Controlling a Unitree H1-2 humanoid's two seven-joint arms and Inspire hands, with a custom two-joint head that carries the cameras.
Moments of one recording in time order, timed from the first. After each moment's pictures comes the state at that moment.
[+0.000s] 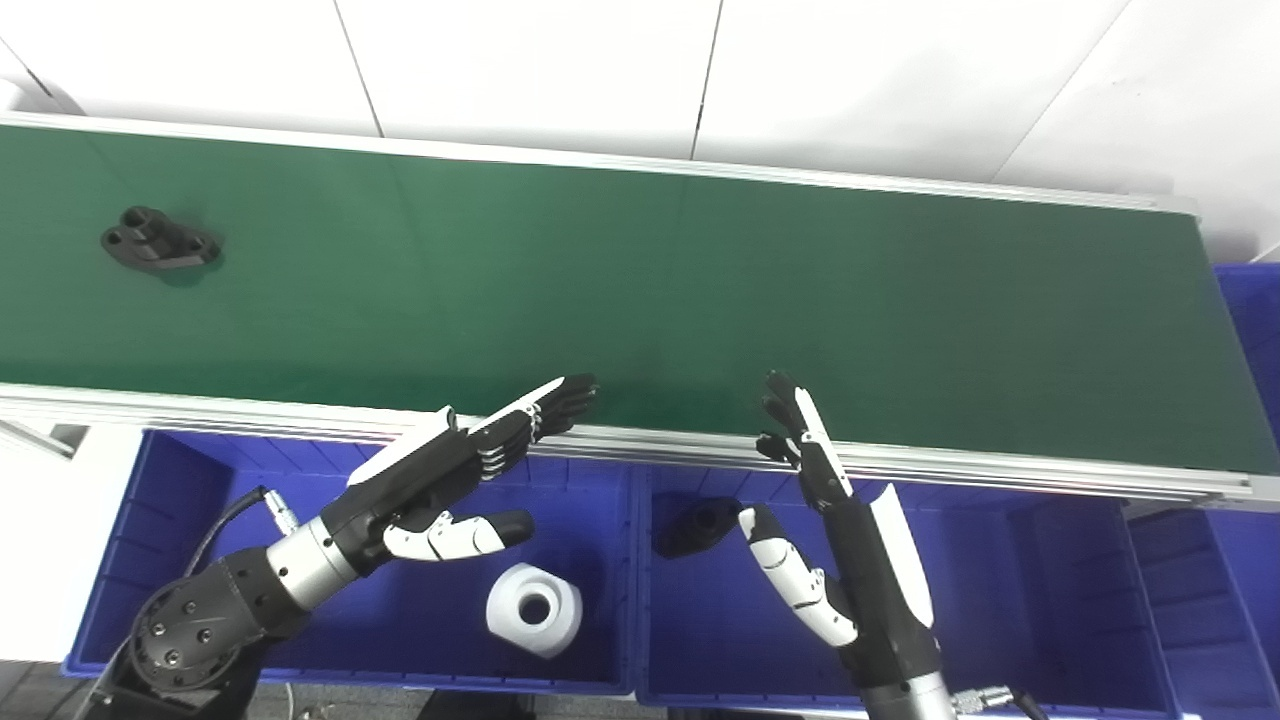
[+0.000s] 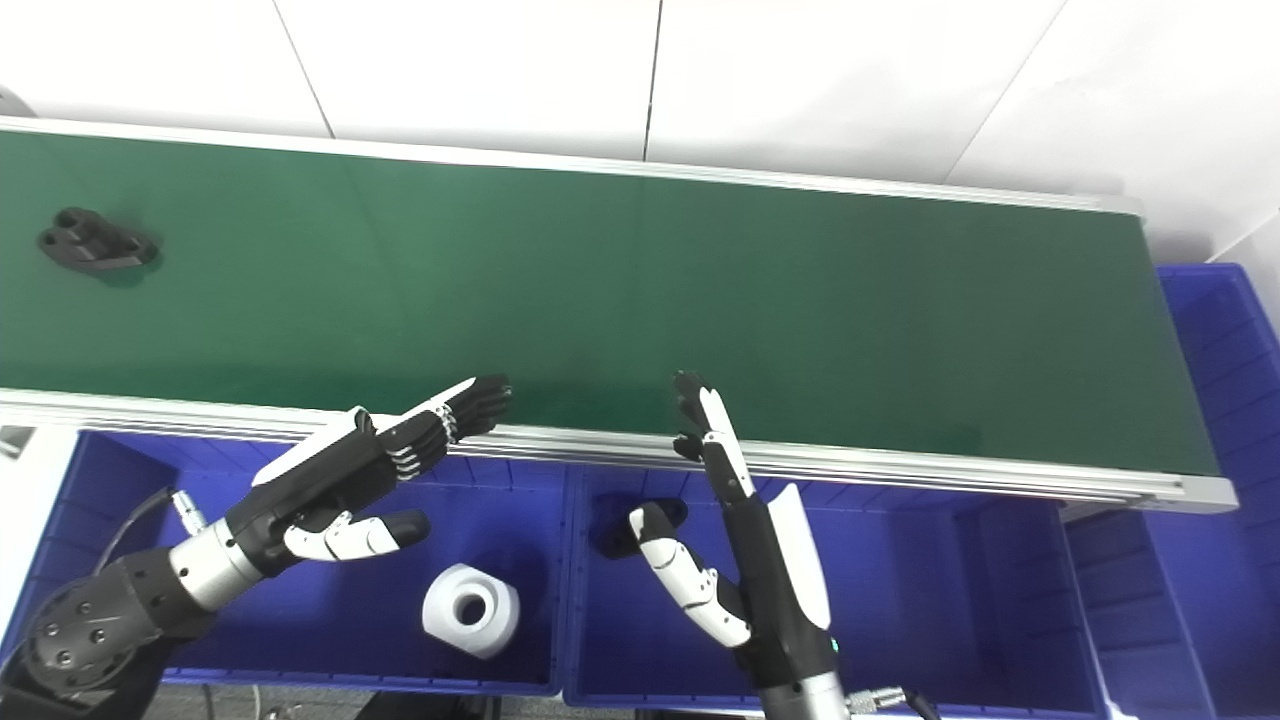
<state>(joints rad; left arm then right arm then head) 0.25 0.41 -0.26 -0.23 -0.21 -0.21 -0.61 0.57 -0.10 0.36 -0.46 -0.38 -0.22 0.00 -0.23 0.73</state>
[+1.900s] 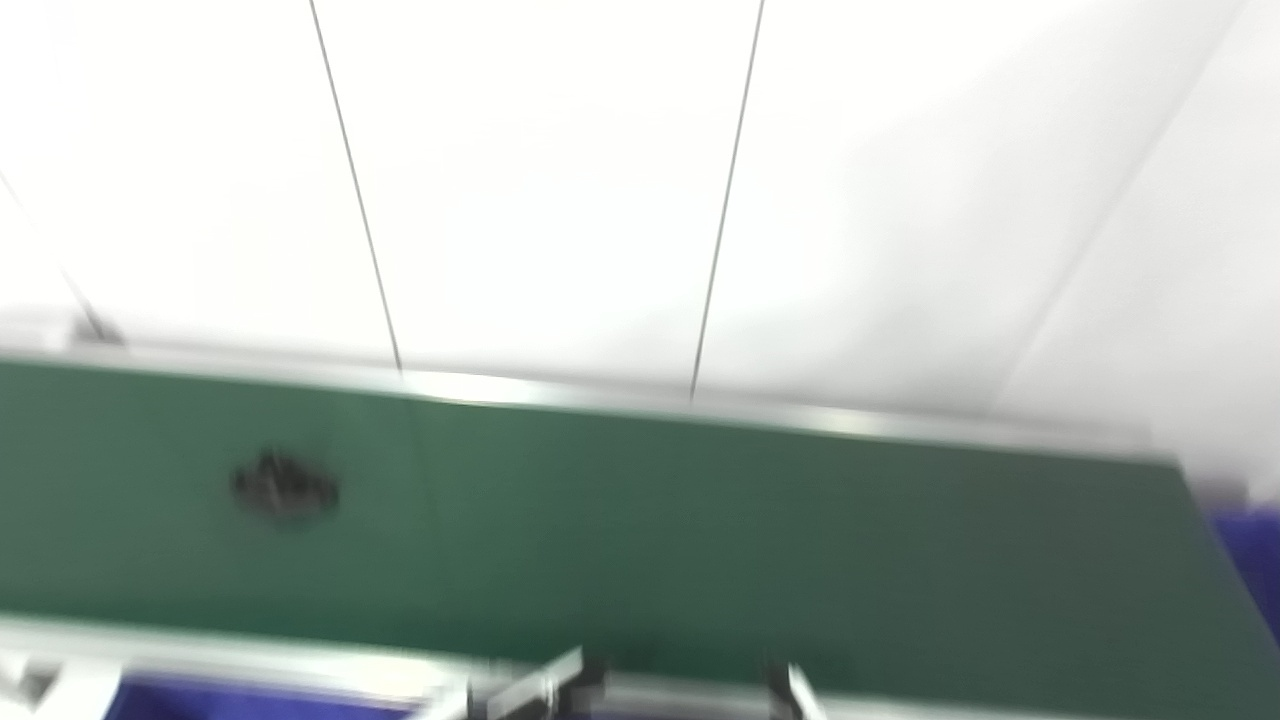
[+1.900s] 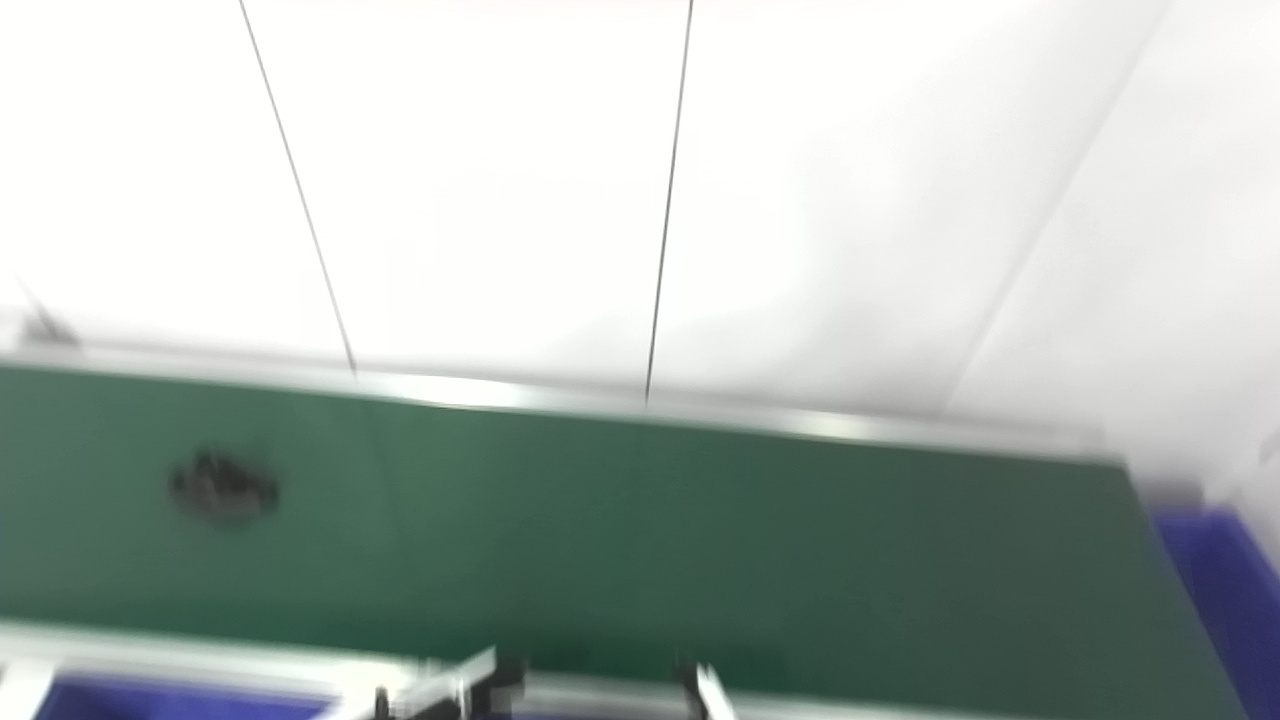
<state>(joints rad) 0.25 0.37 -0.30 -0.11 -0.14 -0.32 -0.61 0.56 -0.12 0.33 -0.31 -0.39 -0.34 -0.03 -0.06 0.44</state>
